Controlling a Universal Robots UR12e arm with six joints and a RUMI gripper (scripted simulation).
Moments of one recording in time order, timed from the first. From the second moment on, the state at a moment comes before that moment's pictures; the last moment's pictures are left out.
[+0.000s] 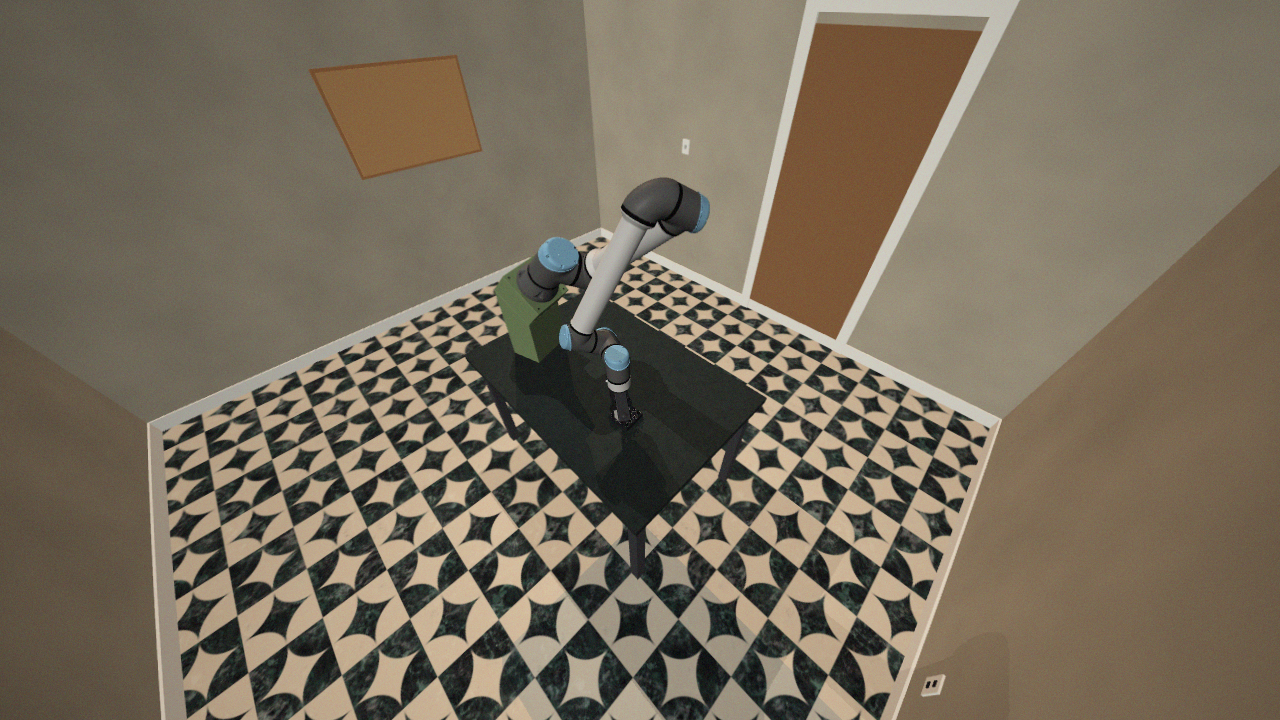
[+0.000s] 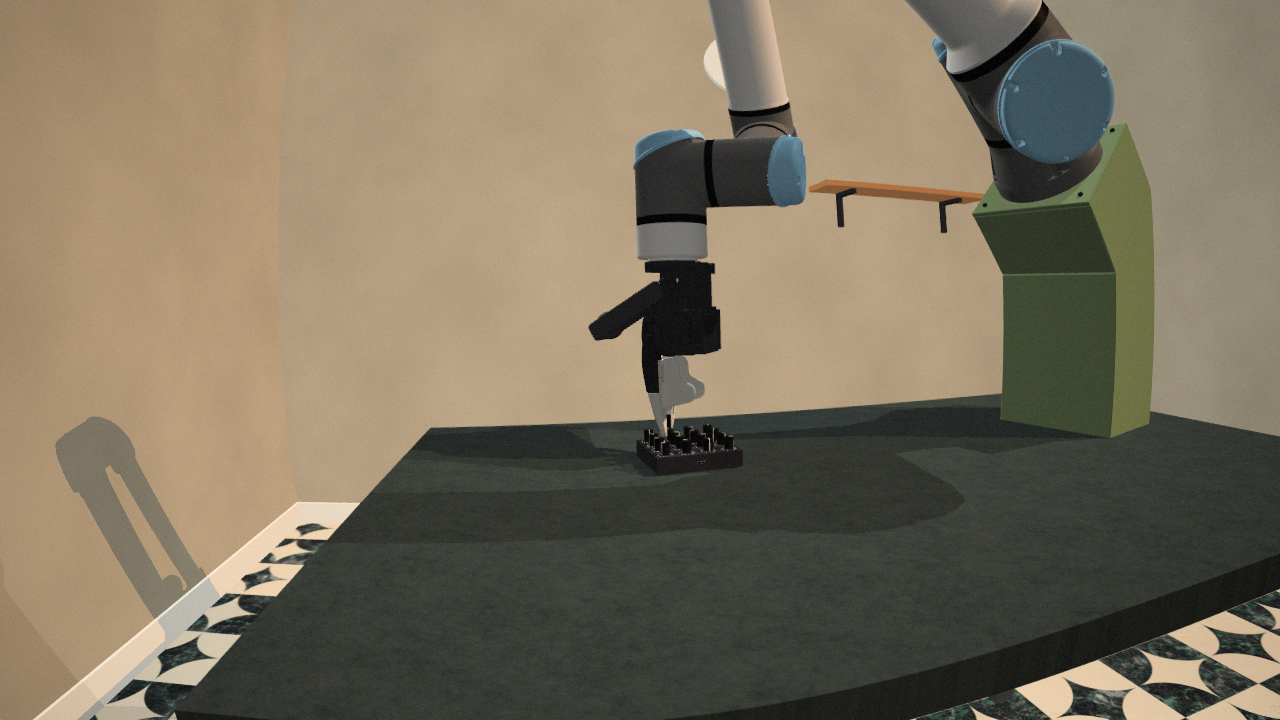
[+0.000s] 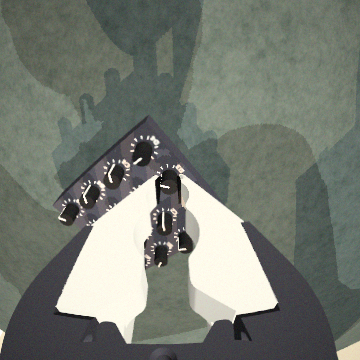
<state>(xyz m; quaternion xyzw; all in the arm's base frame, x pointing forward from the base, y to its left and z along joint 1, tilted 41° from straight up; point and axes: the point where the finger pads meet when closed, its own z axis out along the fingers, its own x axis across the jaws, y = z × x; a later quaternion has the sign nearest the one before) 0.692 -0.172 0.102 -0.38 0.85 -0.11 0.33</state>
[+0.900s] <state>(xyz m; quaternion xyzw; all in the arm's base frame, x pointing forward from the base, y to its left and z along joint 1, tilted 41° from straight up) 0.692 -0.171 0.103 -0.54 0.76 -0.17 0.31</state>
